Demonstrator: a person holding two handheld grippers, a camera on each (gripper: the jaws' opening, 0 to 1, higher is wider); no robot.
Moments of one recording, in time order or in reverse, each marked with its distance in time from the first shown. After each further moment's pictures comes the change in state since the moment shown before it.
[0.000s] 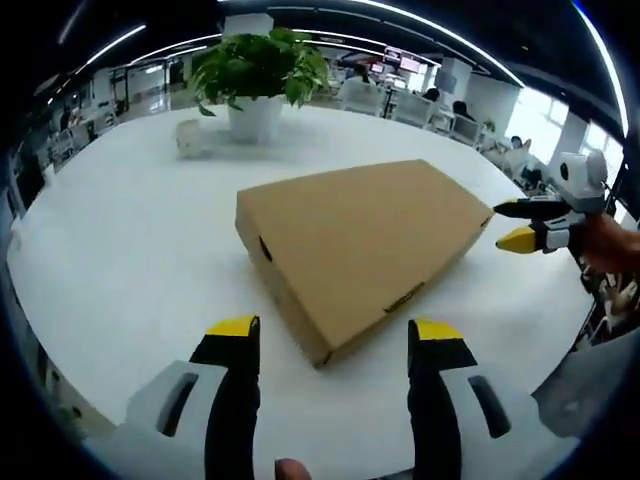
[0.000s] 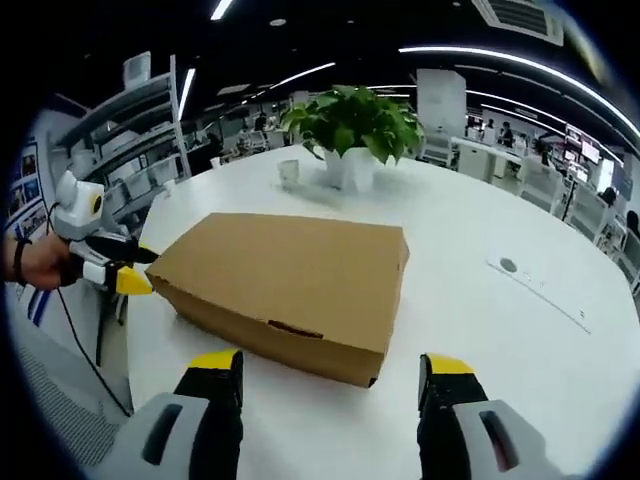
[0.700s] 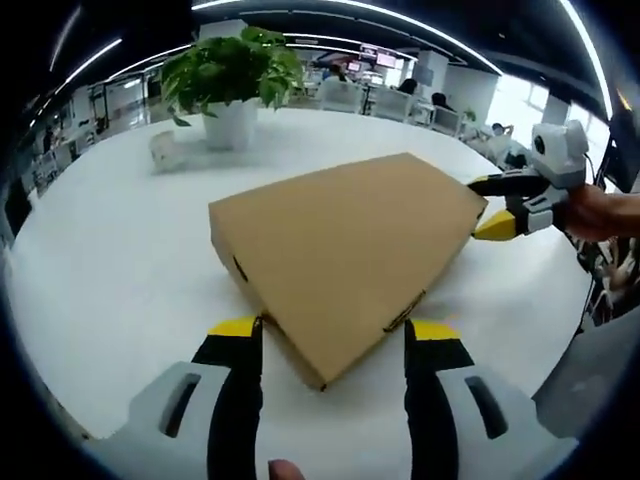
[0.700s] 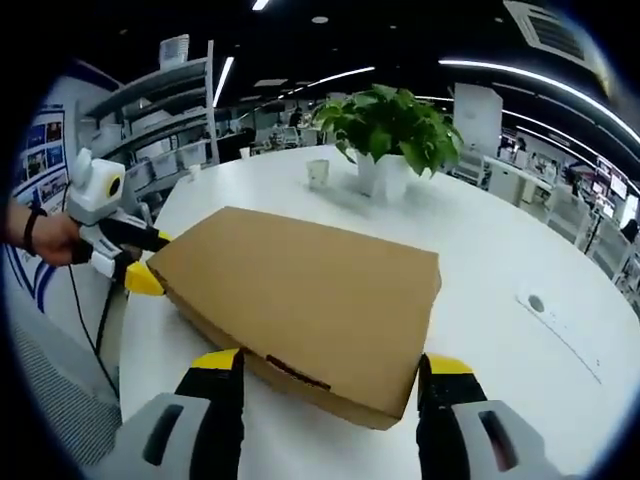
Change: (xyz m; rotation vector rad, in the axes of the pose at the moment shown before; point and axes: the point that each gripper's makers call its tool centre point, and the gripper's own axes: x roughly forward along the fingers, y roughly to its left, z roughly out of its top) left arm 0.020 -0.010 0.006 0.086 -0.011 -0.057; right arm 0.027 0.011 0.016 -0.126 -0.020 0.097
